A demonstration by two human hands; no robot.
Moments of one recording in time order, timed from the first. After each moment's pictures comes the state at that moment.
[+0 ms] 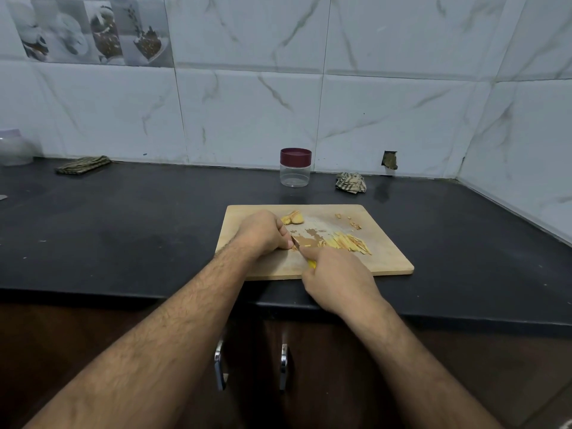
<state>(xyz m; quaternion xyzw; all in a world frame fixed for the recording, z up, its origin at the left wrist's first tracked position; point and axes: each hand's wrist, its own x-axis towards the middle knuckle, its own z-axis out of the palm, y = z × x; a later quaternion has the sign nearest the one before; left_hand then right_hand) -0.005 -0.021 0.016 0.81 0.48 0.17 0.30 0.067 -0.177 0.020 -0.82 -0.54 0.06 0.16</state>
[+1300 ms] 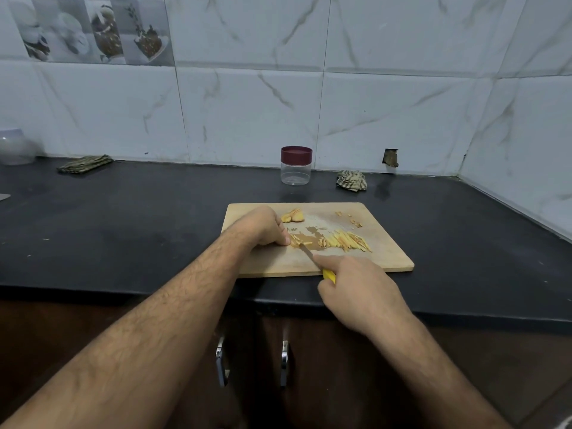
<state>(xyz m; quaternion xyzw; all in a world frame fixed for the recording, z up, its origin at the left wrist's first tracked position) -0.006 -0.015 0.026 0.81 0.49 0.10 0.31 0.072 -0.213 0.021 -0.82 -0.55 0.05 0.16</state>
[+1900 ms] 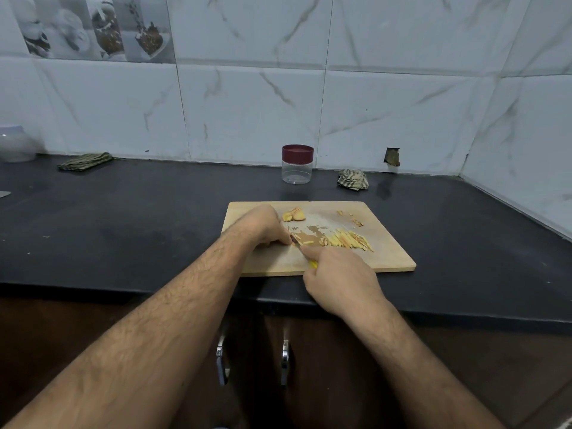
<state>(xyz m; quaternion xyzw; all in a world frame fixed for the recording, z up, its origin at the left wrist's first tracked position) -0.003 -0.011 0.022 0.79 0.51 0.10 0.32 0.066 -0.183 0.017 -0.82 -0.55 0.05 0.17</state>
